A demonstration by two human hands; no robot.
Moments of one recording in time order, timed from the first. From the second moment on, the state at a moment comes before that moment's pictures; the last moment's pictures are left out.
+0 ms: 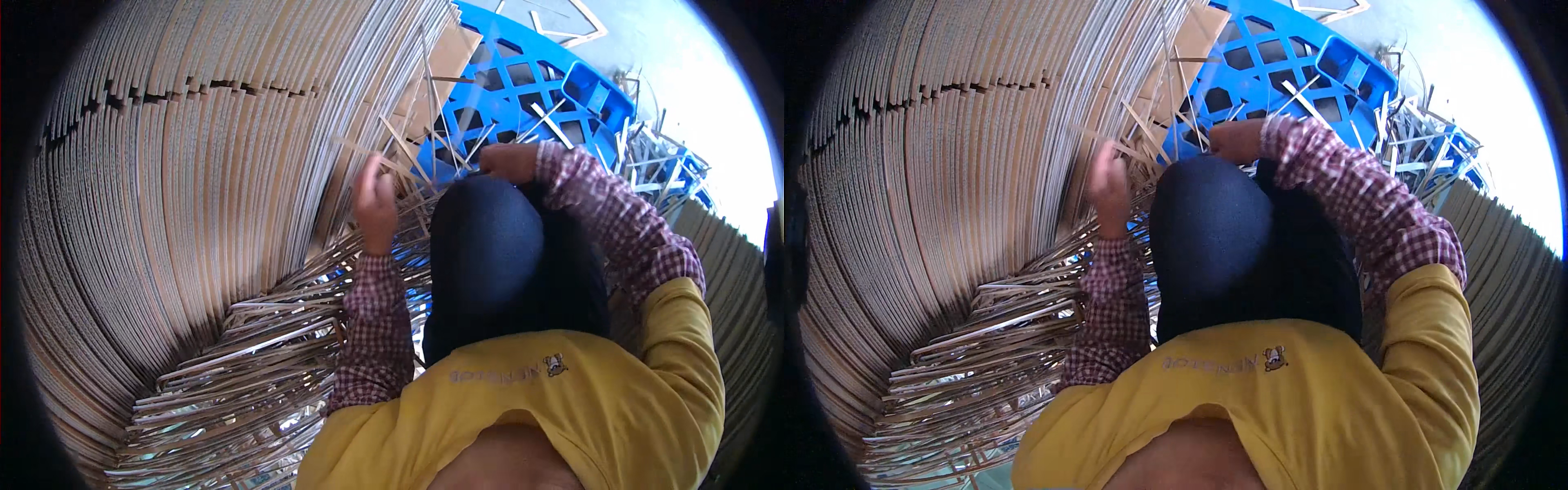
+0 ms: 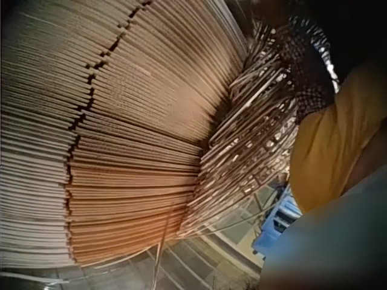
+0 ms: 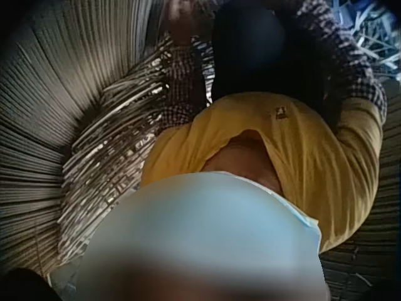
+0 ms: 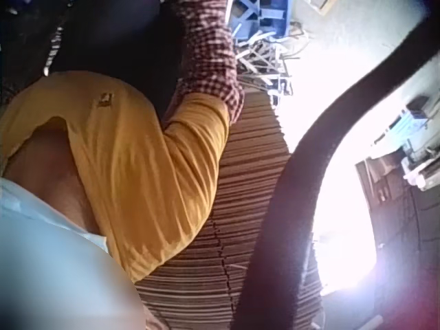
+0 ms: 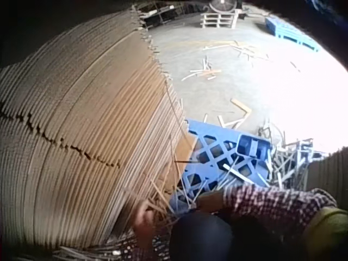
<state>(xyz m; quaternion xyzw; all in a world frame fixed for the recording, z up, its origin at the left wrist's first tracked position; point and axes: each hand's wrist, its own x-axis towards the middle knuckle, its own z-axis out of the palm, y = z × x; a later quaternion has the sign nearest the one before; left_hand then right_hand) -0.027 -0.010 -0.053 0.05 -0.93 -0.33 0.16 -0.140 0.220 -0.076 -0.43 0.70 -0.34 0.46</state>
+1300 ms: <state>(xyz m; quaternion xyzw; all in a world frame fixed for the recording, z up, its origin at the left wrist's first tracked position) -0.014 -0.007 -0.091 0.07 -0.94 -0.34 -0.01 -0.158 0.221 -0.033 -0.46 0.63 -0.44 0.44</state>
